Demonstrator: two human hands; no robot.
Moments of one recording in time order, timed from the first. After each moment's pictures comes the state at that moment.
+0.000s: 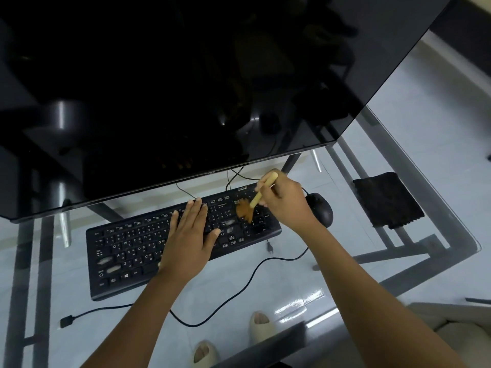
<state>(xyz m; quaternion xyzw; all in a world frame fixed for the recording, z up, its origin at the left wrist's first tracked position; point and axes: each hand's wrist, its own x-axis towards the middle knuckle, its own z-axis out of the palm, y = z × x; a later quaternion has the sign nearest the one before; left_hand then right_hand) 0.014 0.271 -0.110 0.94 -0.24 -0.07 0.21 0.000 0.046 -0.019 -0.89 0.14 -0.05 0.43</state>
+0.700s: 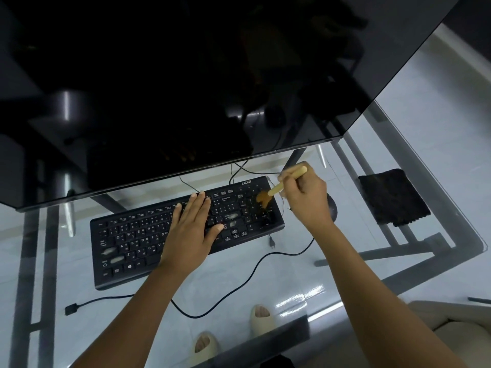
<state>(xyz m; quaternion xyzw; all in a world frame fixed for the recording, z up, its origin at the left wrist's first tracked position) 0.015 0.274 -0.114 0.94 -0.25 -0.07 0.21 -0.015 0.031 -0.015 -0.87 0.19 -0.12 0.44</state>
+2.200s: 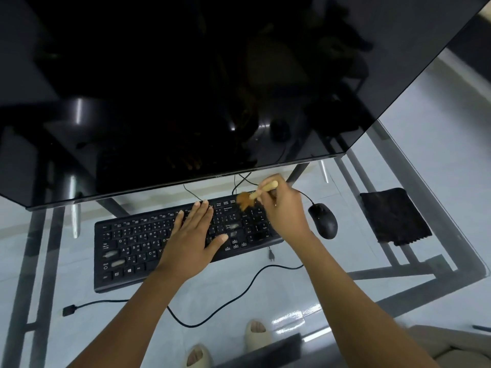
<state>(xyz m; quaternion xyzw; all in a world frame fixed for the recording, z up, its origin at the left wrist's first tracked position) 0.016 0.275 -0.096 0.94 -0.25 -0.13 0.19 0.003 0.057 -0.028 -0.90 0.11 -0.10 0.41</state>
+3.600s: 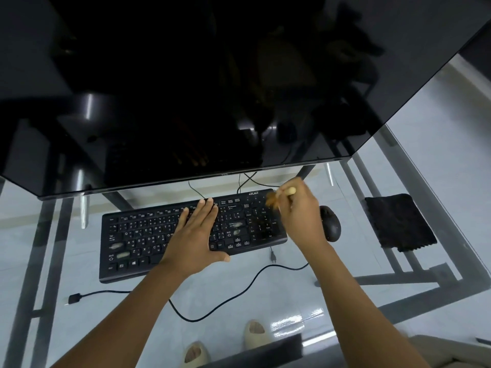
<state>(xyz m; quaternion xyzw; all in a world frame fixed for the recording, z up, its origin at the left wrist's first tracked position) 0.012 0.275 -0.093 0.94 -0.26 -0.14 0.17 -0.014 0.050 -0.017 -0.91 0.13 -0.13 0.36</state>
